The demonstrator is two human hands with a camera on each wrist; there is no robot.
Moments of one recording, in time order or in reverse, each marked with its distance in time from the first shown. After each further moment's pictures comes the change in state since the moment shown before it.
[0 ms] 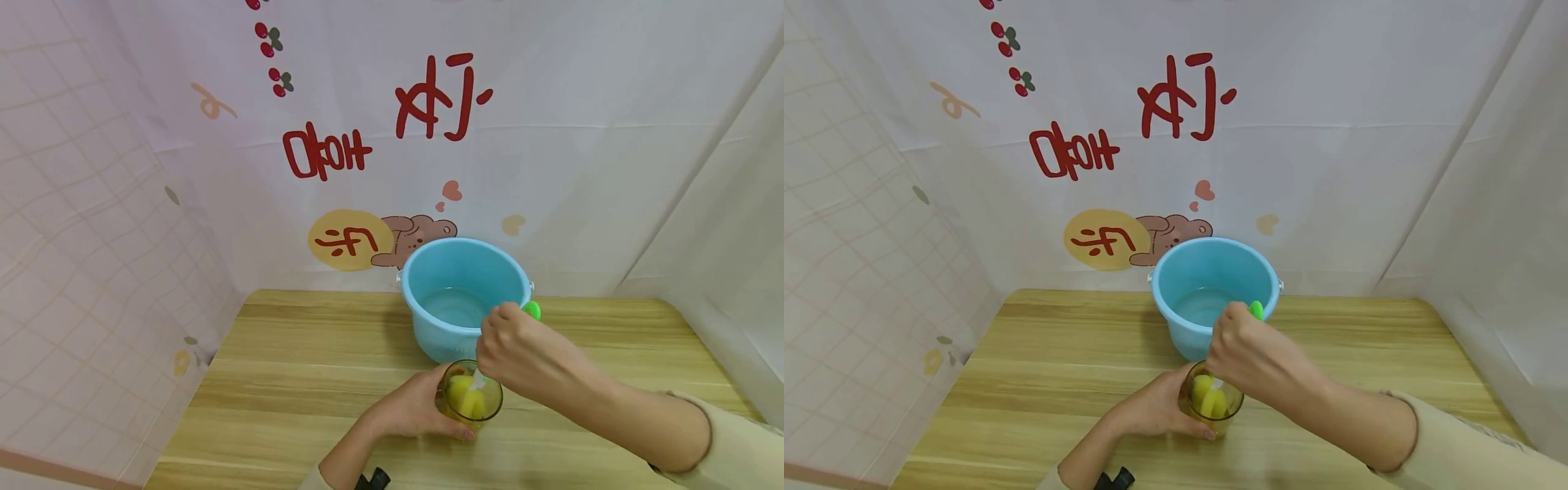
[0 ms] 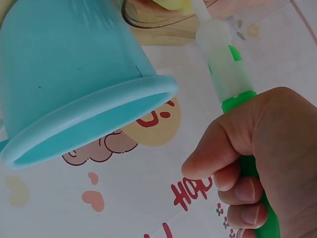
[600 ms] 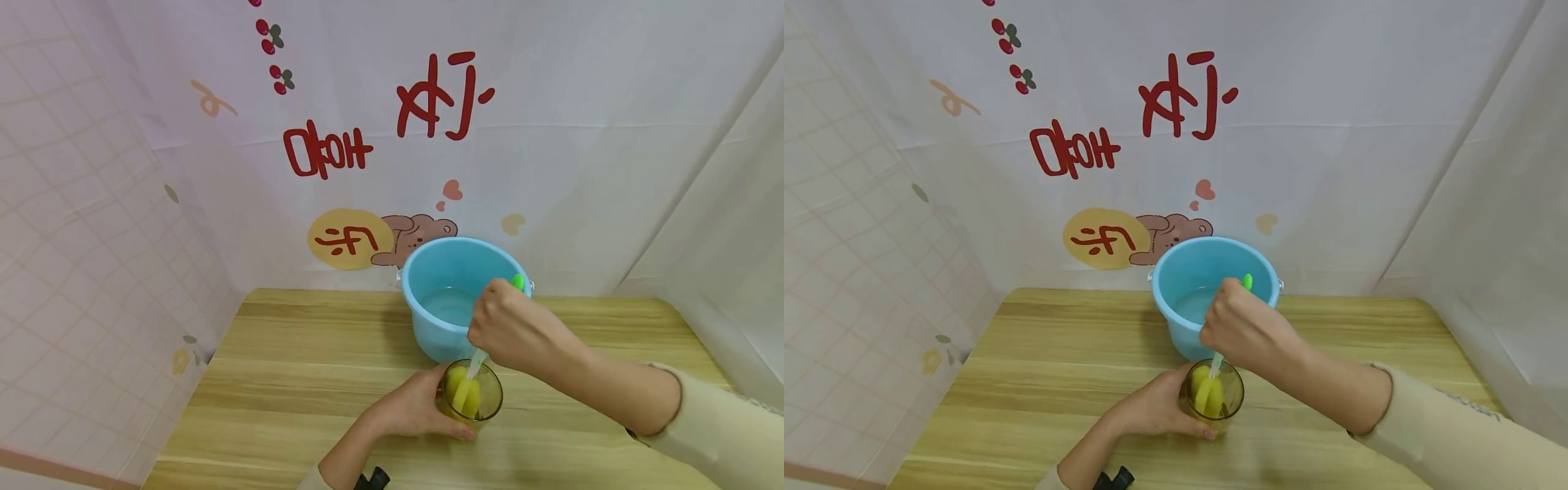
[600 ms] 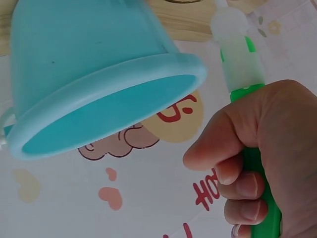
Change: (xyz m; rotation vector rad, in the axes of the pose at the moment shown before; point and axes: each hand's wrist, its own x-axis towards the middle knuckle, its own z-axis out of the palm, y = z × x) left_hand 0.000 0.001 -0.001 -0.037 -0.021 0.016; right_hand 0.019 0.011 0.020 -0.028 -0.034 0.005
